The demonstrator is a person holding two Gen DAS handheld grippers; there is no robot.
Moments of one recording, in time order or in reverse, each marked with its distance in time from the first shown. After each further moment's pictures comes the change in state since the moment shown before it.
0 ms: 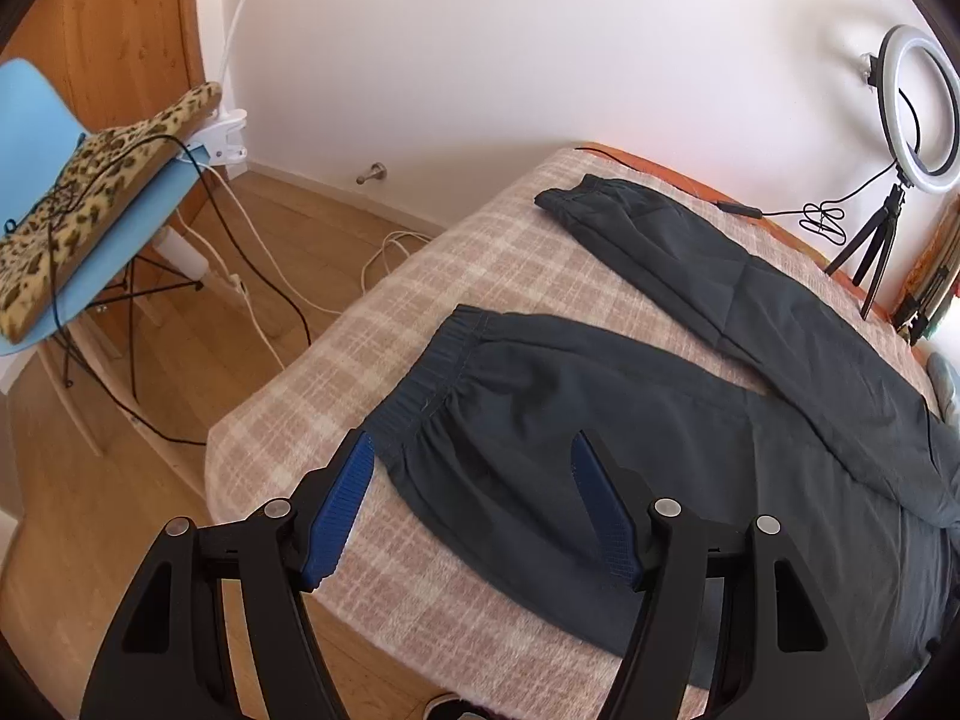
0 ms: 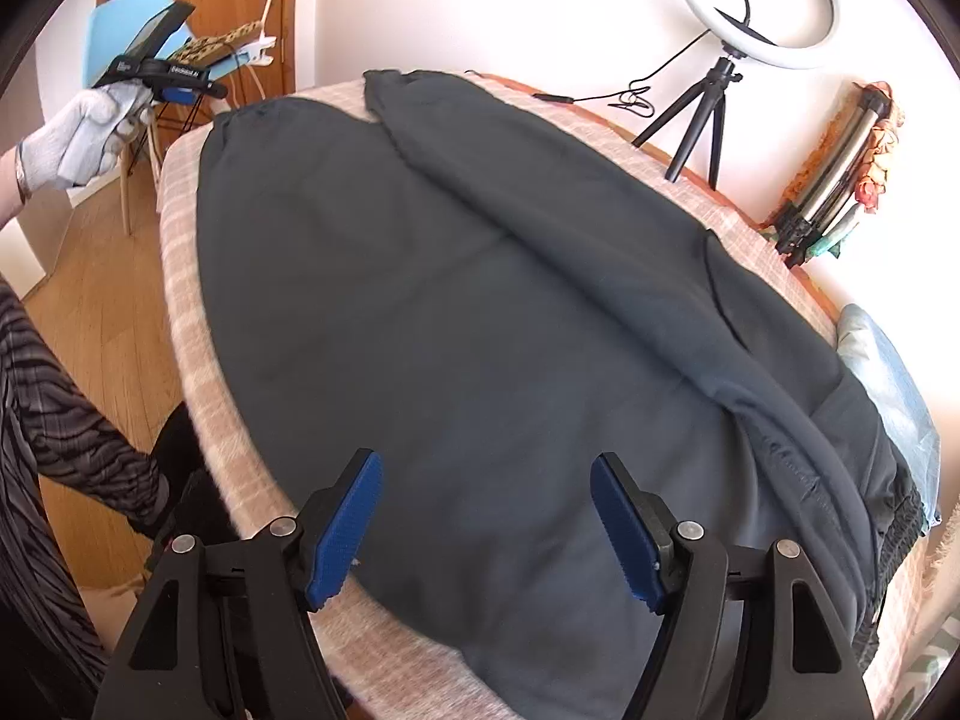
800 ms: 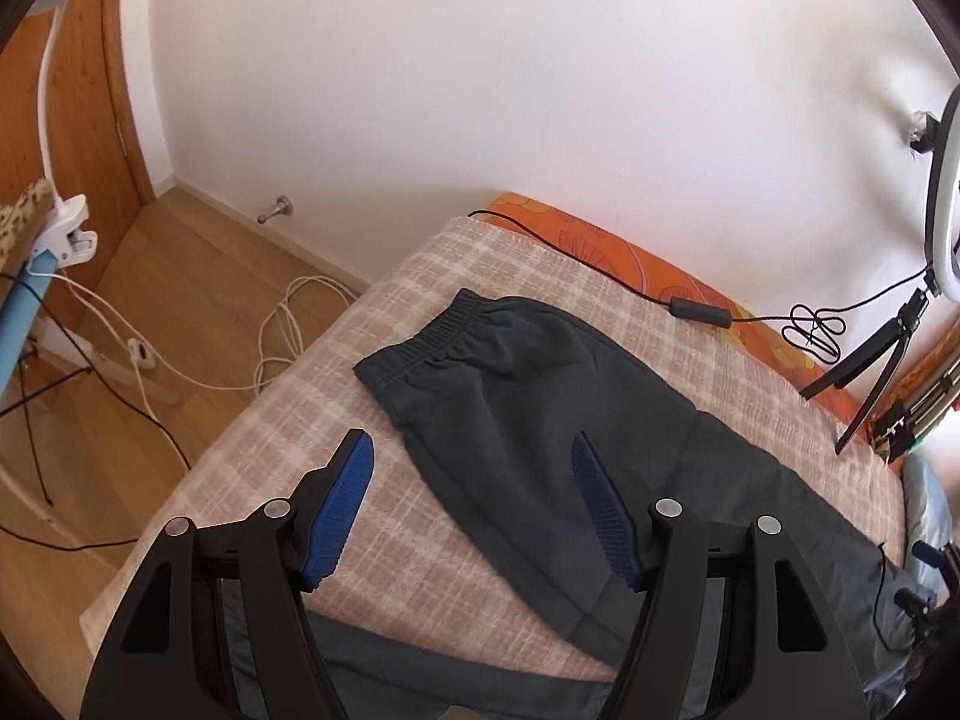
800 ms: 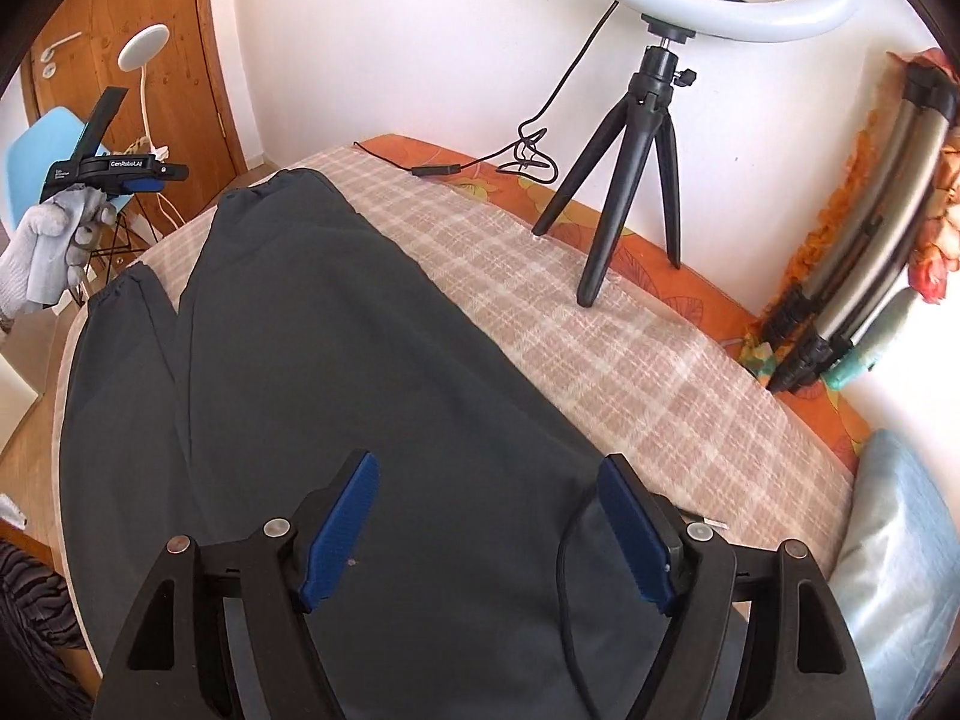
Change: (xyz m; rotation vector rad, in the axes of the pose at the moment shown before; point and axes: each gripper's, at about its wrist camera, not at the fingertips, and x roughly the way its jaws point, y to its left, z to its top) left arm 0.097 -0.102 0.152 -0.032 0.052 -0.097; right arm 0.132 -0.153 0.178 0.108 -0.006 0.113
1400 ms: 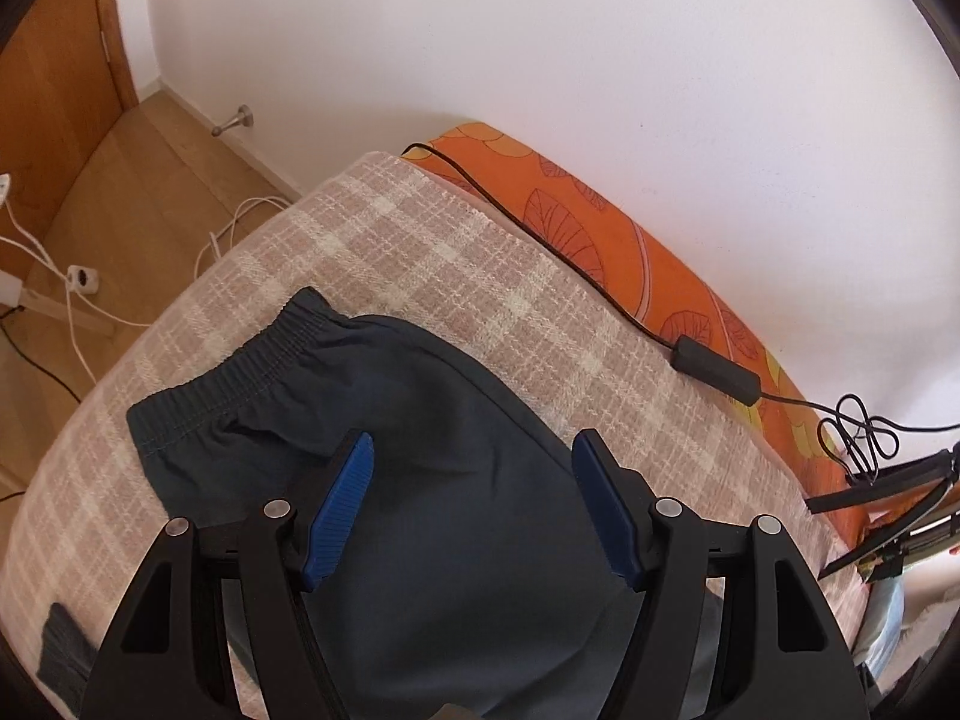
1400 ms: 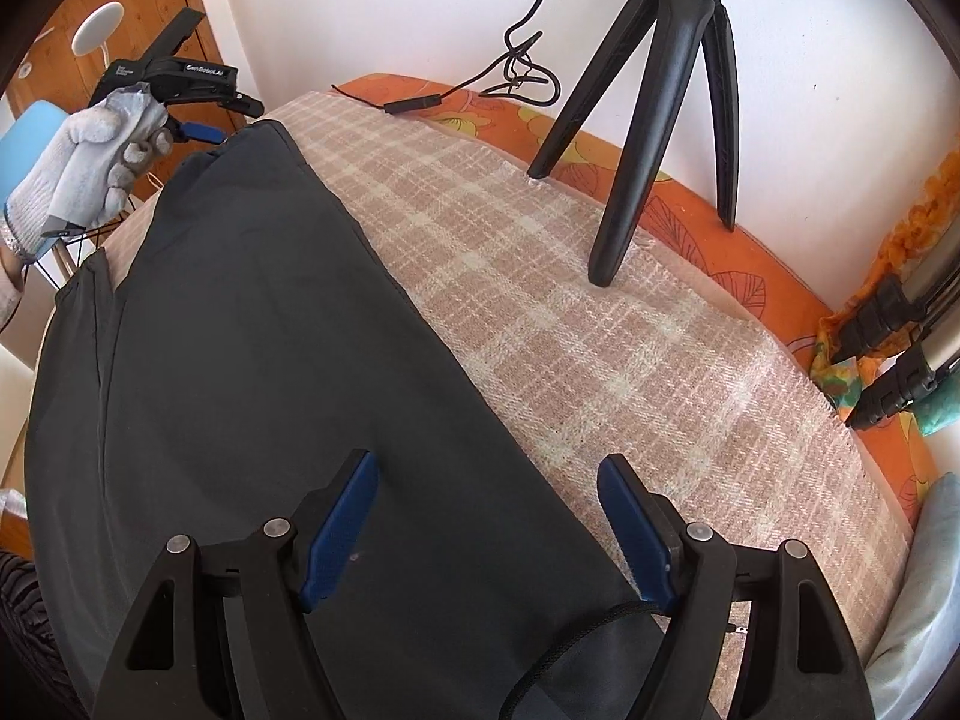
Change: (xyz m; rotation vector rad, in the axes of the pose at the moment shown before) left arm 0.121 -0.067 0.055 -0.172 0.188 0.015; right arm 0.077 -0.031 0.017 -0.026 0.137 0.049
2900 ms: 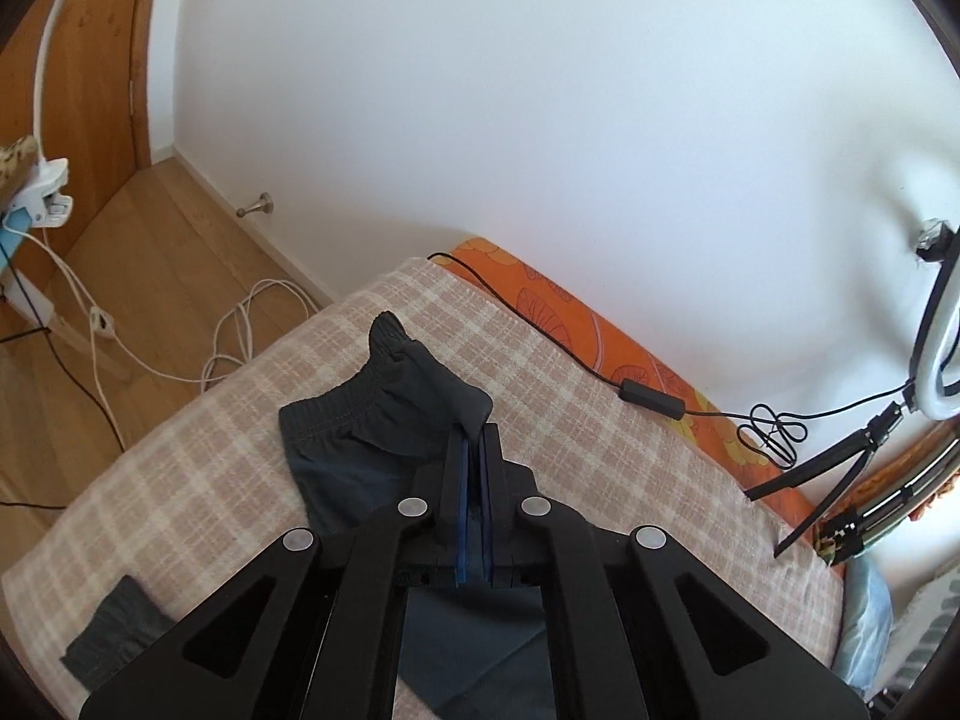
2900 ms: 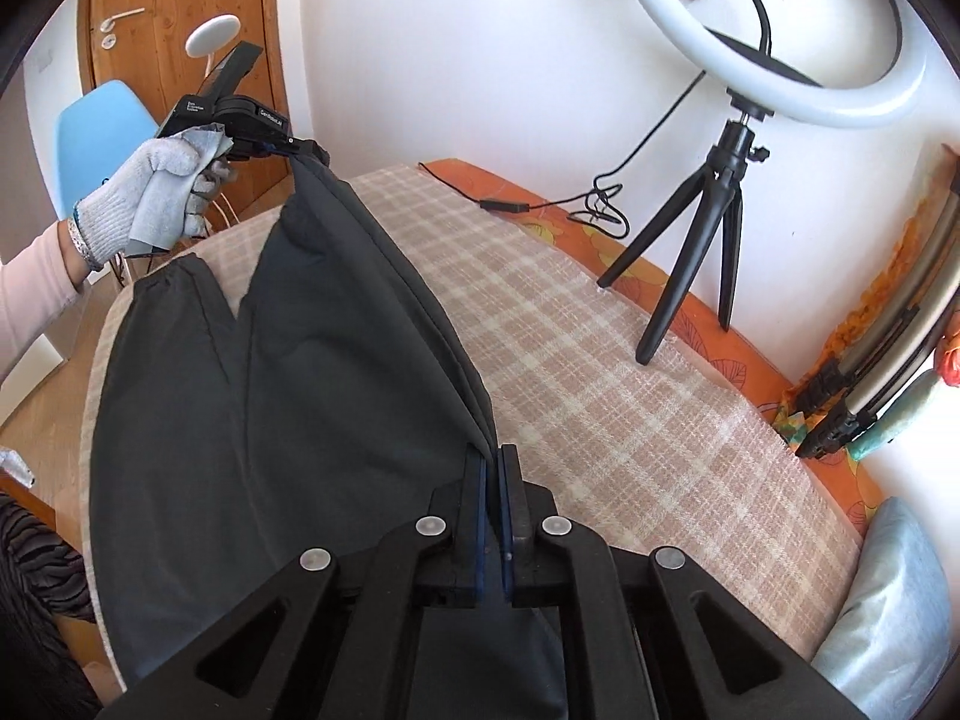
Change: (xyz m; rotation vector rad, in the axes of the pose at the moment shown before) left arm -0.135 0.044 -0.064 0.020 -0.275 -0.137; right arm -0.120 0.087 -0.032 -0.120 -0.225 -0.007
